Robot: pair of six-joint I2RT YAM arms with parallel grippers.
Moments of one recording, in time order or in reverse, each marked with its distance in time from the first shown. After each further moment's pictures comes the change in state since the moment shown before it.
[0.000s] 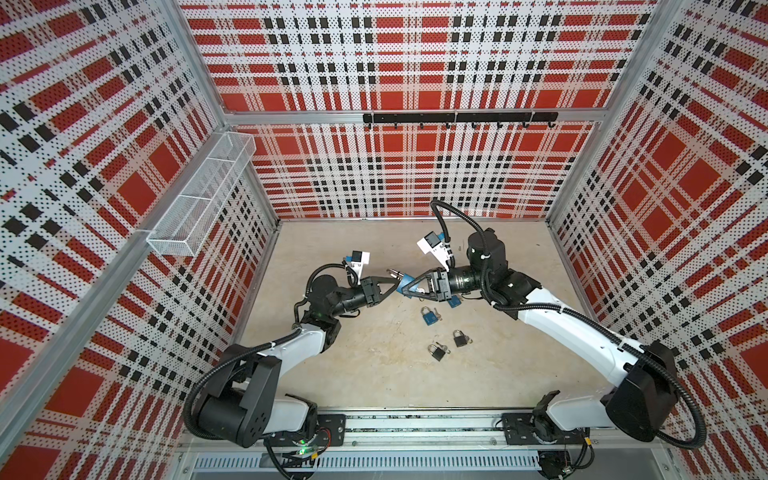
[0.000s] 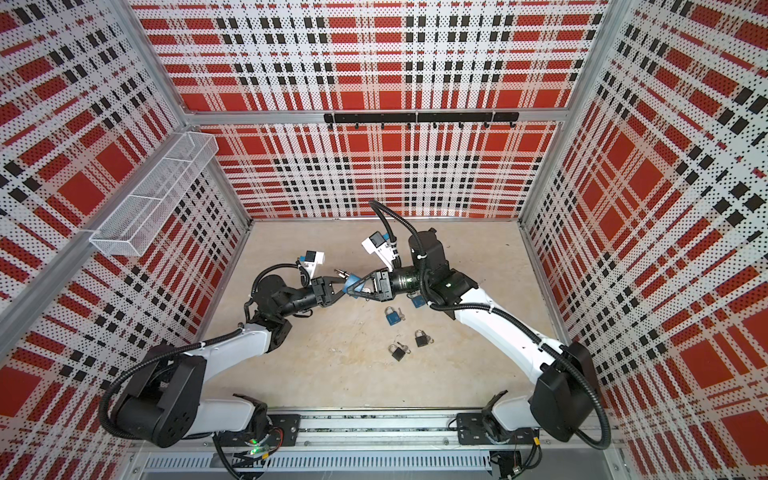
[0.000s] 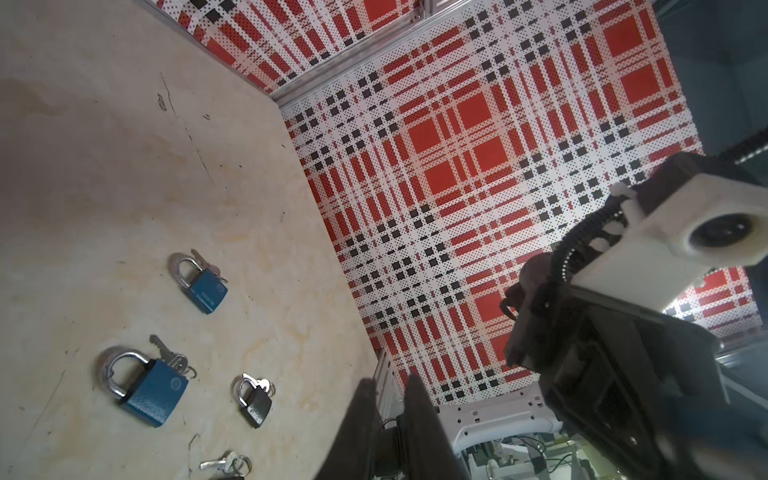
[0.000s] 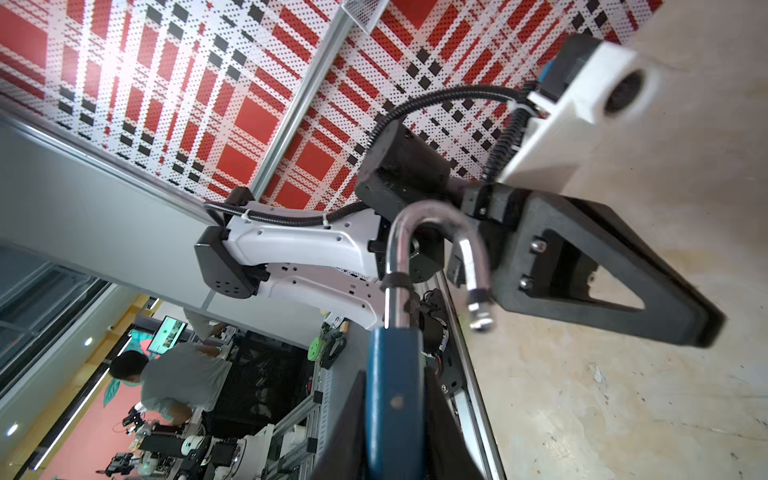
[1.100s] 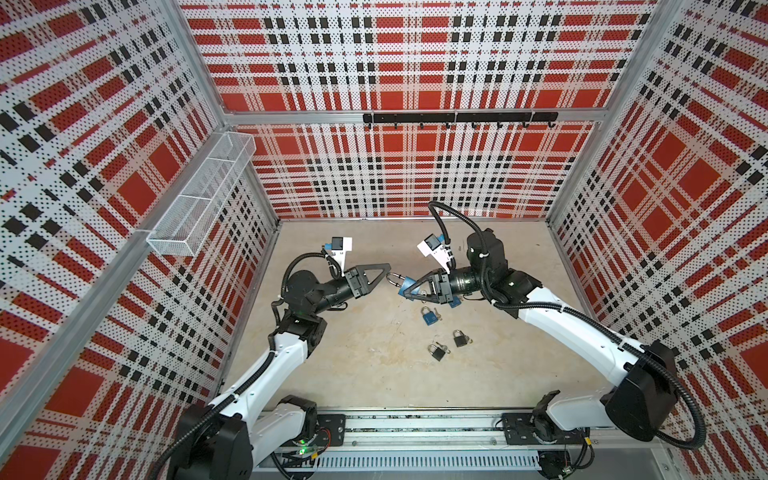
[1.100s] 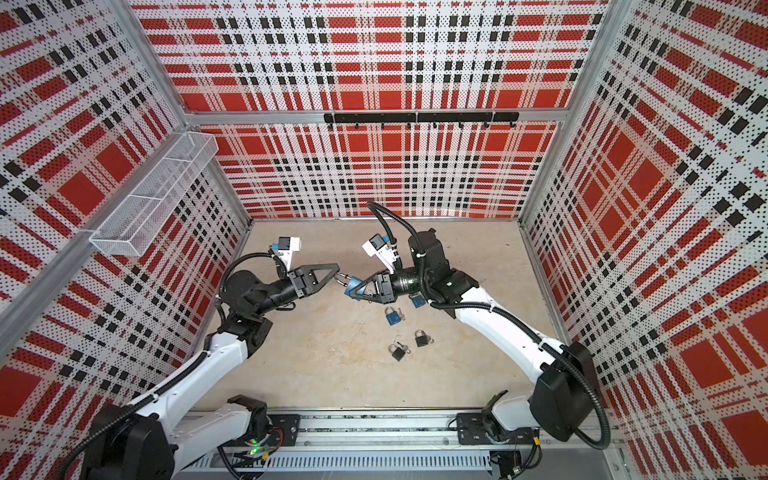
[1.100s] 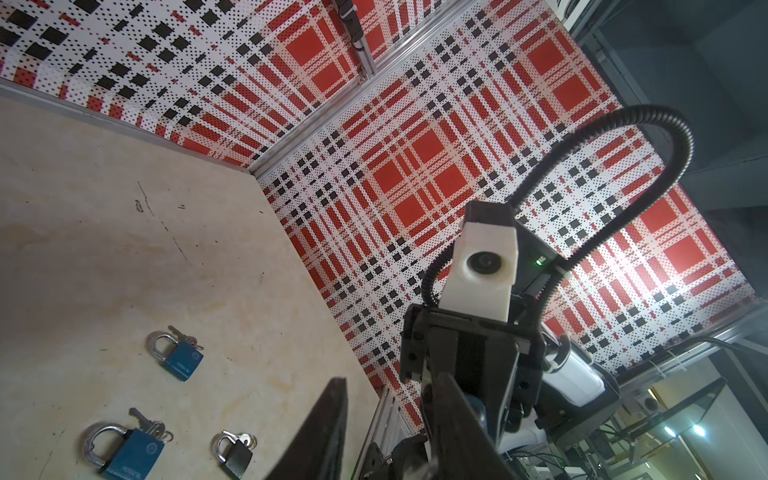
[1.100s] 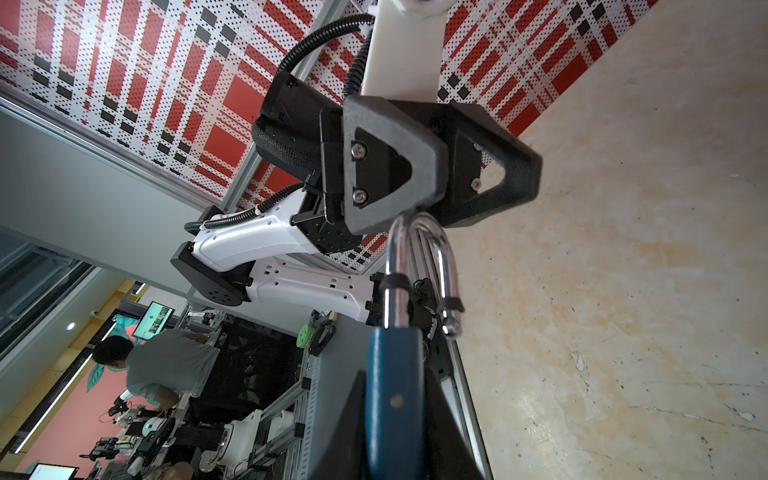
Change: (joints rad) left arm 0.034 -0.295 0.105 -0.285 -0.032 0.099; right arm -0.001 0.004 0.006 -0.085 -0.003 -0.095
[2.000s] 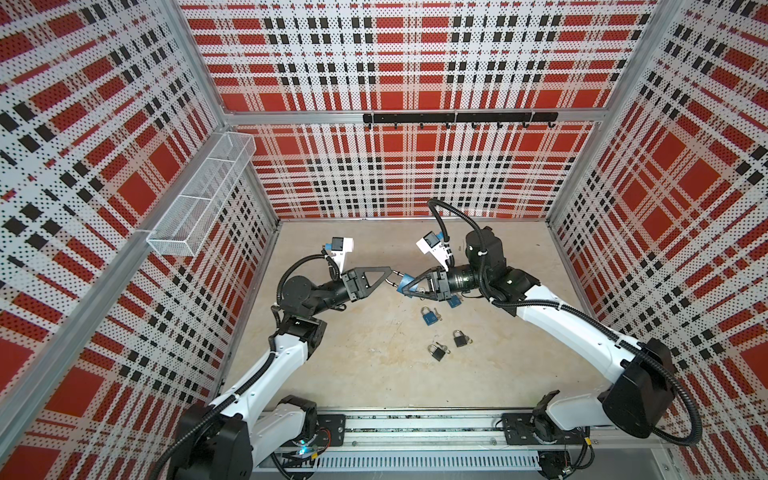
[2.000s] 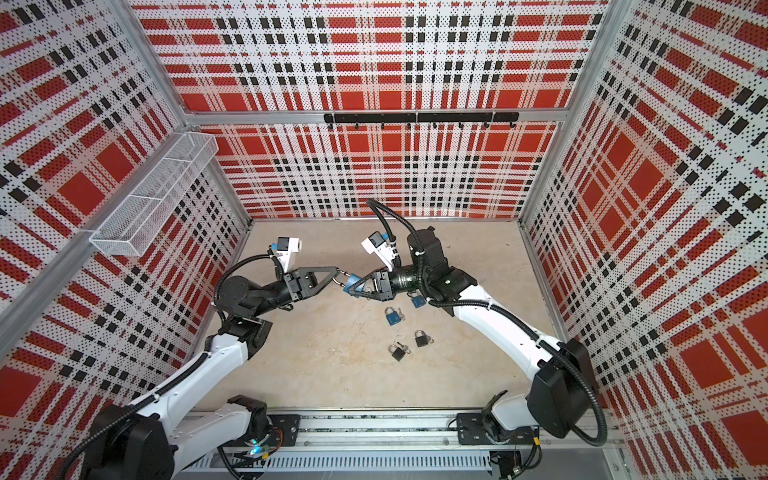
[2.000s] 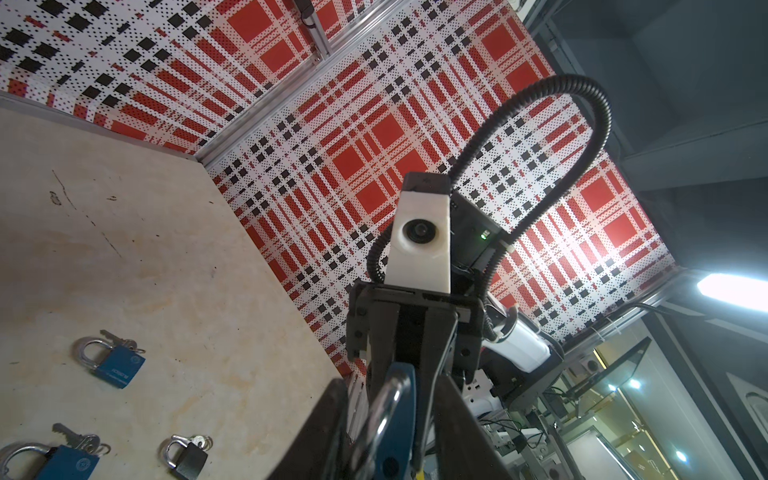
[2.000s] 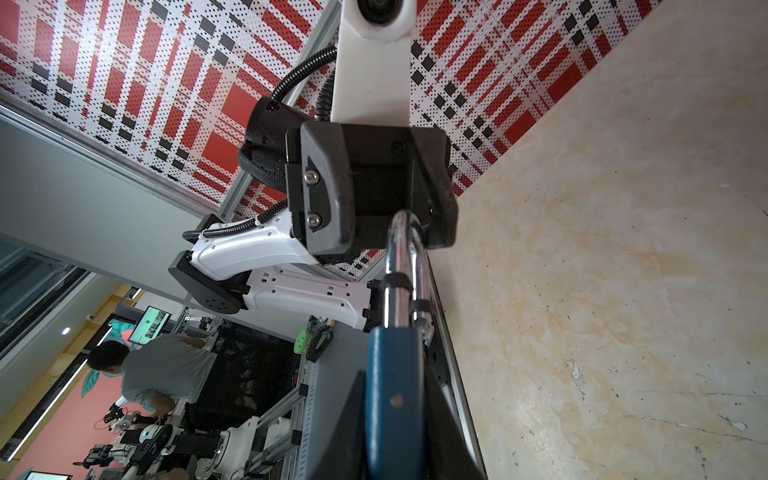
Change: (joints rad) left arm 0.001 0.002 -0.019 0.163 0.083 -0.127; right arm -0.007 0.021 0.019 0.014 0.010 0.008
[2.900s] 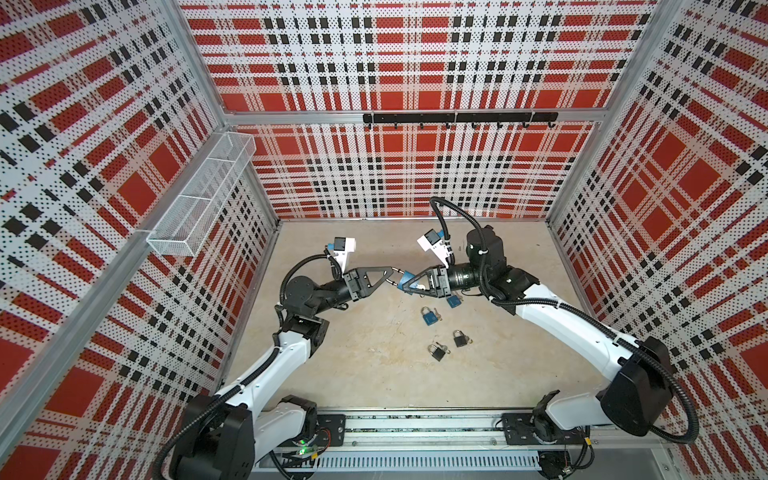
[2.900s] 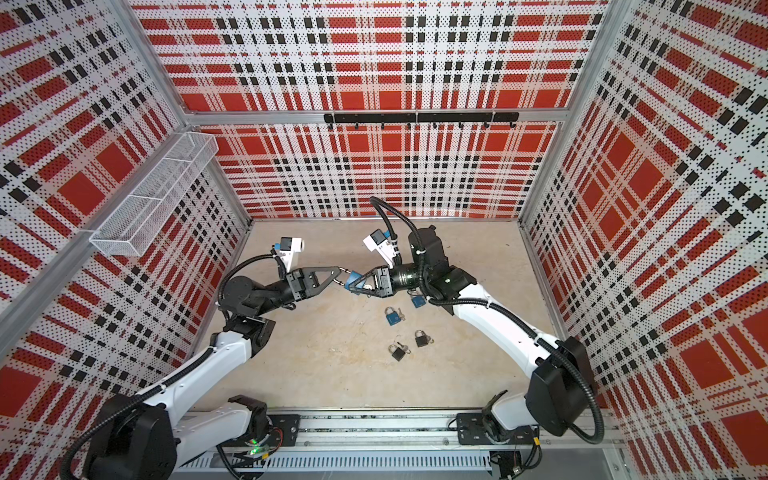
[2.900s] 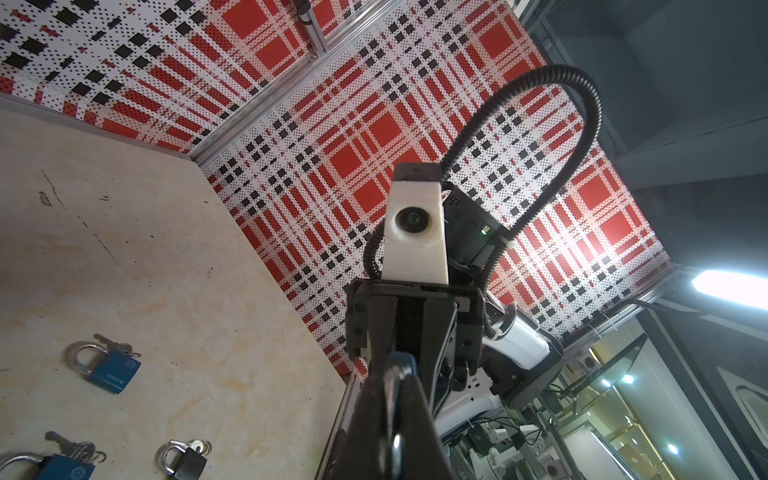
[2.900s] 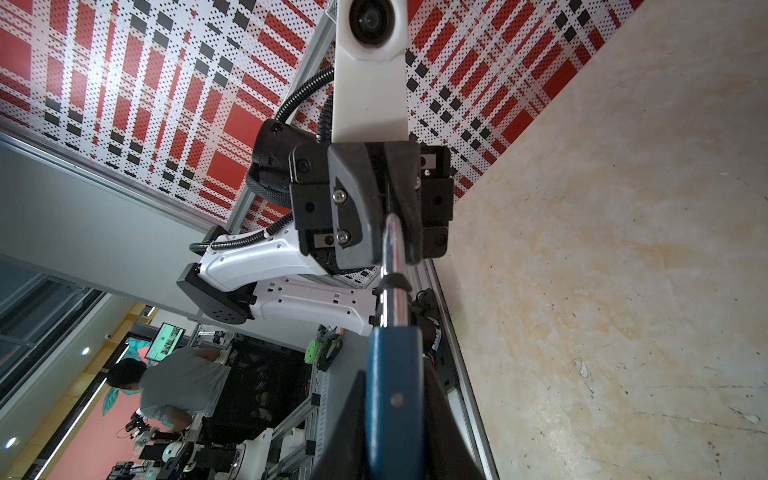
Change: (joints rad) left arm -0.008 0.043 -0.010 0.067 0.000 -0.005; right arm -0.007 0.009 0.000 0.045 -0.010 0.098
